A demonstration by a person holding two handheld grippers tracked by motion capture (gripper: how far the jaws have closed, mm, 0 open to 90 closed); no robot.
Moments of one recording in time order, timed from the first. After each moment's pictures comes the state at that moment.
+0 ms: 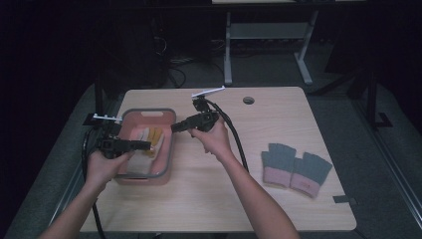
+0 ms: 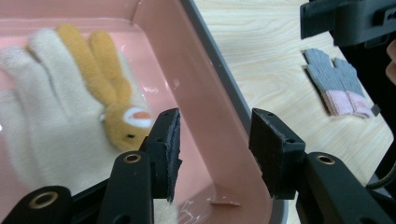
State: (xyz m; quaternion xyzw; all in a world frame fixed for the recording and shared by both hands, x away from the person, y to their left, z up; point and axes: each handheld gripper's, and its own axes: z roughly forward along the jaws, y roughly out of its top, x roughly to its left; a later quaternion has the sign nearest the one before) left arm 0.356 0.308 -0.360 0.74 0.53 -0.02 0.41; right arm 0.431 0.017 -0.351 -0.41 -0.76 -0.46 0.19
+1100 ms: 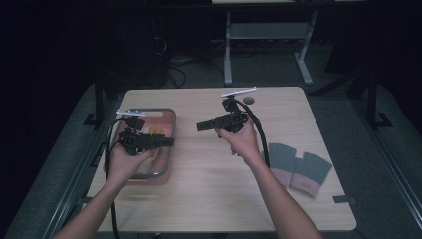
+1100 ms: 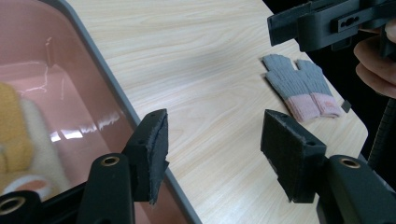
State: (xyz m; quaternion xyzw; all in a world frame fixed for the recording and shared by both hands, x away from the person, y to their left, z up) left arm 0.356 0.245 -0.342 0.77 0.47 -0.02 0.44; right arm 0.416 -0.059 -0.343 -0.44 -0.75 -0.47 0.16
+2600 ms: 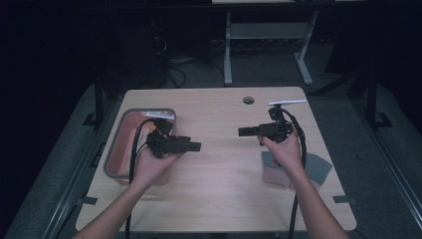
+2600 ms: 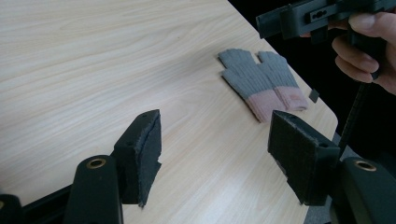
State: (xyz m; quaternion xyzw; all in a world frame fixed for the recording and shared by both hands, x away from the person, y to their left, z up) left arm 0.351 0.176 -0.346 0.79 0.41 -0.05 0.45; right arm 0.388 -0.171 -0.356 -0.51 -0.71 -0.47 0.13
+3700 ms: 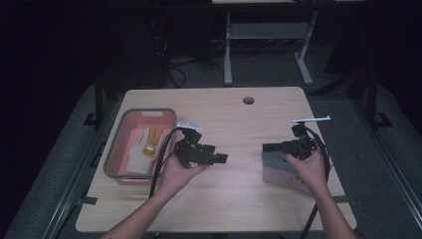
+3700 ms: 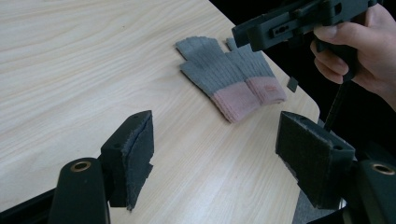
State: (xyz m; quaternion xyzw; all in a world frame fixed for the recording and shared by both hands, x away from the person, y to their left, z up) left arm 0.339 0.111 -0.369 0.81 0.37 -0.07 0.46; right arm 0.355 -0.232 -0.389 -0.55 -0.71 -0.43 0.09
